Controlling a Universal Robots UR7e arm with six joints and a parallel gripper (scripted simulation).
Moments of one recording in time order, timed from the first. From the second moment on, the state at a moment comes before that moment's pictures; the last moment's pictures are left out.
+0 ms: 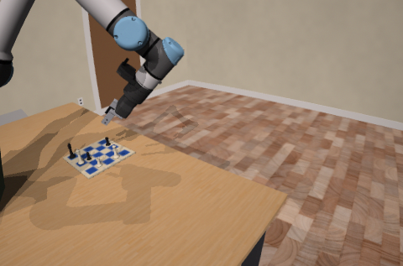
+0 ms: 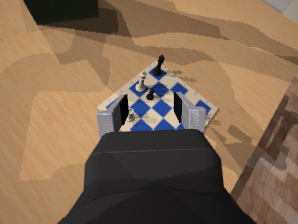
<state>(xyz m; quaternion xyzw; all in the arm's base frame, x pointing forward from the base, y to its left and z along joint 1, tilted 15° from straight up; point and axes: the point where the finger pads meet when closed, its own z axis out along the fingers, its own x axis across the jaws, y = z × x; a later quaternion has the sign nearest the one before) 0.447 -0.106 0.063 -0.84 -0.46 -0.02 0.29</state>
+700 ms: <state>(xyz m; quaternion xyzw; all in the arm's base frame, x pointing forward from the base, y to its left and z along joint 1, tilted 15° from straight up) 0.447 -0.179 -0.023 -0.86 -0.25 -0.06 0.44</state>
